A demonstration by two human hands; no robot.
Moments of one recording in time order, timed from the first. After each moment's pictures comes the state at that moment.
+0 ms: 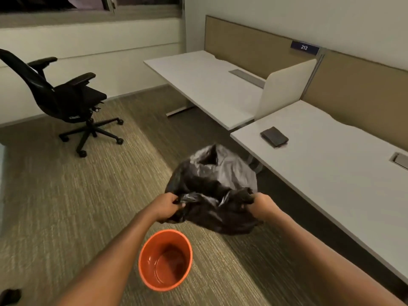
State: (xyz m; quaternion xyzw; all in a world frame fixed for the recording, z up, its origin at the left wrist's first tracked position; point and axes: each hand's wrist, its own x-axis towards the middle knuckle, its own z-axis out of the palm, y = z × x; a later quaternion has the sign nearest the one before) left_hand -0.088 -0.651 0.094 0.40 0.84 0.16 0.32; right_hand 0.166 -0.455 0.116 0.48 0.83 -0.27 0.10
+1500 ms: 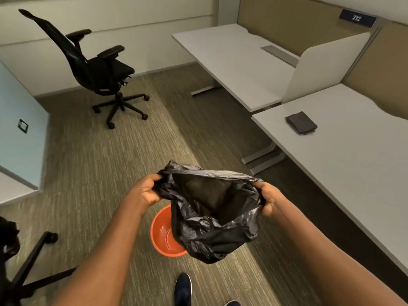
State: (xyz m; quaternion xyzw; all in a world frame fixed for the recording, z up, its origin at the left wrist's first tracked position) left_hand -0.061 -0.698 0.116 -0.17 0.59 0.65 0.45; right_hand 0.163 -0.460 0.085 0.54 0.36 -0.76 -0.04
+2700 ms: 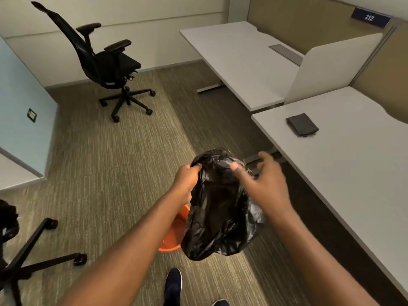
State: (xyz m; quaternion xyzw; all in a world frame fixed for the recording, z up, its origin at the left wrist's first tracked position) left_hand 0.032 -0.585 0.109 -0.02 0.71 0.61 0.35; right_hand 0.200 -0.477 0.172 0.41 0.83 -0.35 -0.15
